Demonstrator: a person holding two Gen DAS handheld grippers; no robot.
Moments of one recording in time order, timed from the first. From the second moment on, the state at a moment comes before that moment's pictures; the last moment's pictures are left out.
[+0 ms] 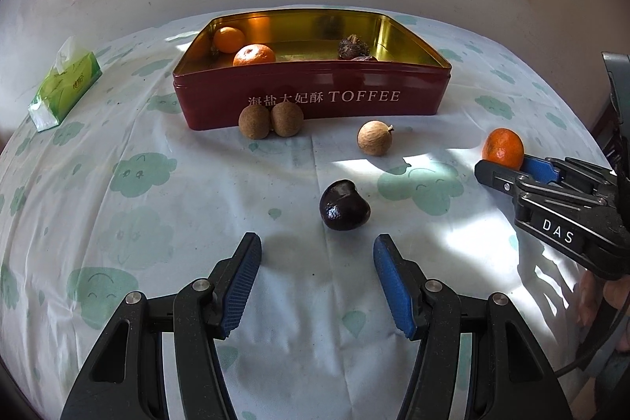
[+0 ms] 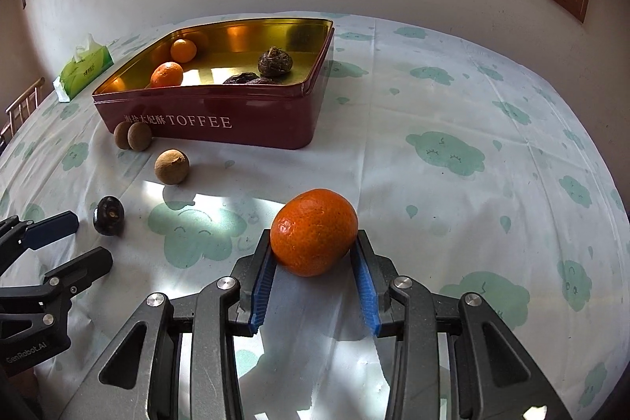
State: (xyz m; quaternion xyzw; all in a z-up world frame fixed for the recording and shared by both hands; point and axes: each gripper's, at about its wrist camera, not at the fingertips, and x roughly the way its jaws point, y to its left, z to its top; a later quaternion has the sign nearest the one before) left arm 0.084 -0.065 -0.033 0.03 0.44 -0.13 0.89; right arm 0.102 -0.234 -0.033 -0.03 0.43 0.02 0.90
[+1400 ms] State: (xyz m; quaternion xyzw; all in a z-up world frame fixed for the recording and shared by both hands) left arm 0.098 -0.076 -0.034 0.04 0.43 -0.11 0.90; right arm 0.102 -0.237 -0.034 -0.03 0.43 0.02 0.90
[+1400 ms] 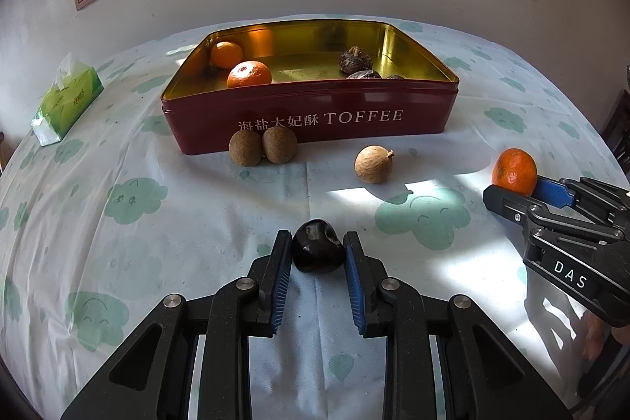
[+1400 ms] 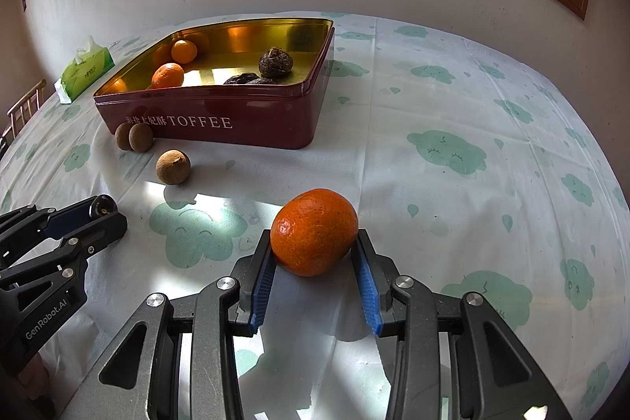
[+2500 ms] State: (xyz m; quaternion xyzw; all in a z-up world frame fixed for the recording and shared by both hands) left arm 0.102 -0.065 -0.034 0.02 0.43 -0.10 0.90; right arm 0.108 -0.243 -0.025 -0.01 0.43 0.02 0.90
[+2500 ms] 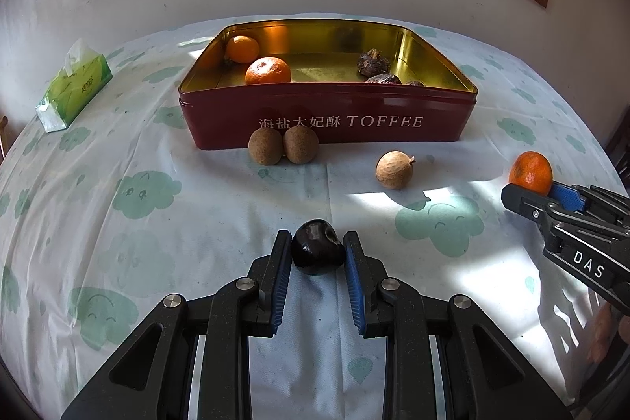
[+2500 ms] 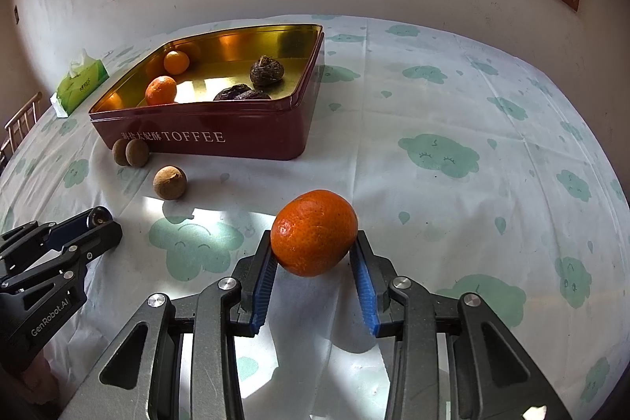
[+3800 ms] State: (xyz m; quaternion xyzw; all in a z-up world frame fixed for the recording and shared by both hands) left arm 0.207 -0.031 0.018 0.00 0.40 -0.08 0.92; right arm 0.197 -0.198 0.024 -0.04 0.40 0.07 0.91
